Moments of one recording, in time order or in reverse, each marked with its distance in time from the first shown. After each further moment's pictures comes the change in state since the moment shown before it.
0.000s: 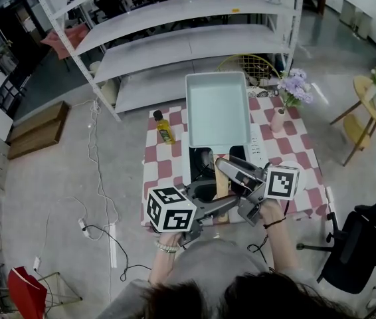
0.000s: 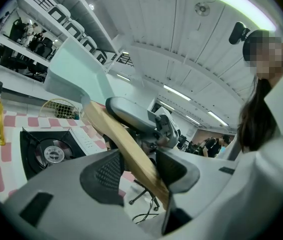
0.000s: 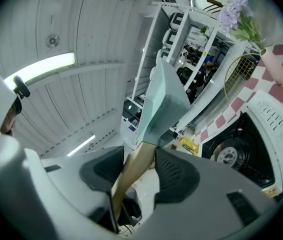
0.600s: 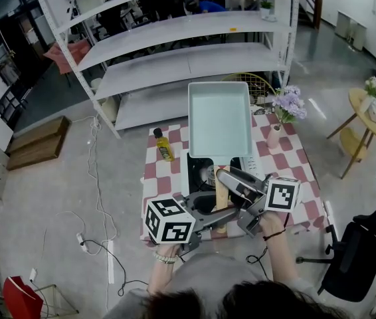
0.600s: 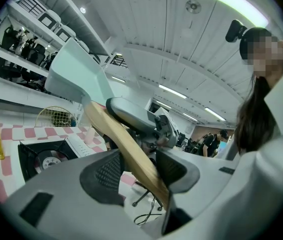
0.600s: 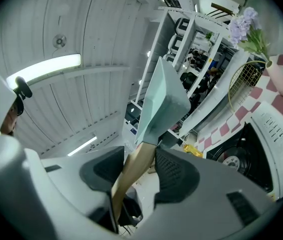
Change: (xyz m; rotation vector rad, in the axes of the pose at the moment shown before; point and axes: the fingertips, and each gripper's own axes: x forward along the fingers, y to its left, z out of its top) left arm -0.001 -0.017 0.018 0.075 -0.009 -0.019; right arm -0.004 0.028 0.018 -0.027 -0.051 0.045
